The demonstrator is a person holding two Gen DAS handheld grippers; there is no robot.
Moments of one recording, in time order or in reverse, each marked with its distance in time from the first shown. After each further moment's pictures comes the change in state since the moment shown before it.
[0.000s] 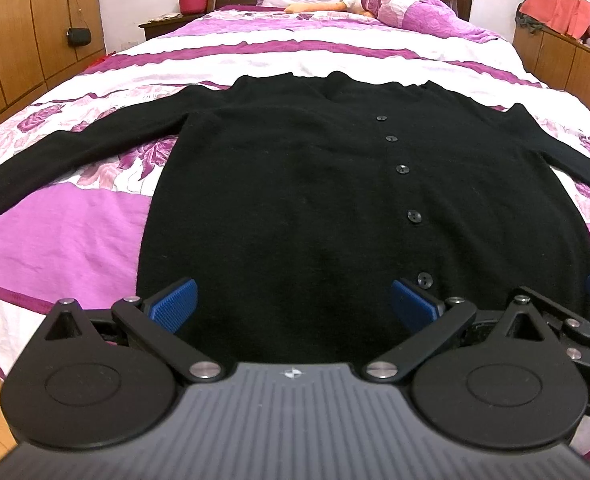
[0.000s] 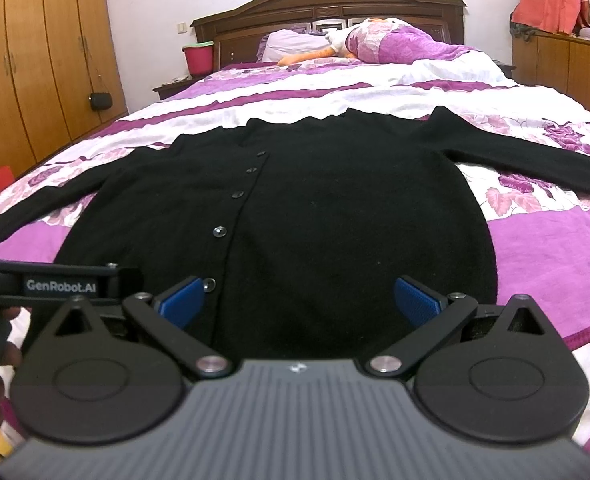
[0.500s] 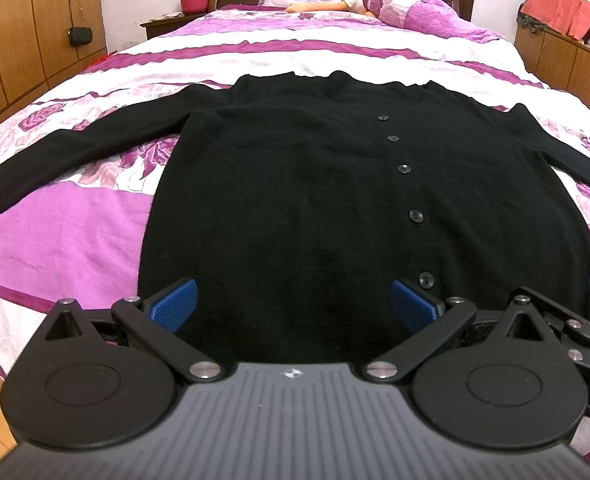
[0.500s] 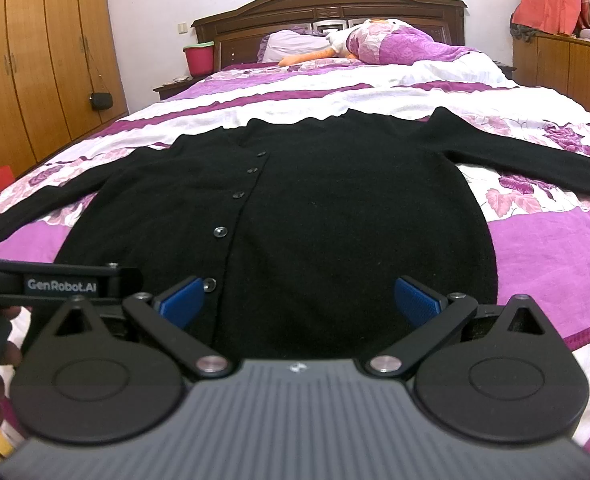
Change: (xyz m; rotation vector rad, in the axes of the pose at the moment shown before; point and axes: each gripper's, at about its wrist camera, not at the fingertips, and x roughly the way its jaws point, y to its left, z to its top) left arm 0.000 0.002 0.000 -0.003 0.001 0.001; right arm 0.000 0.000 0.000 0.000 0.000 0.000
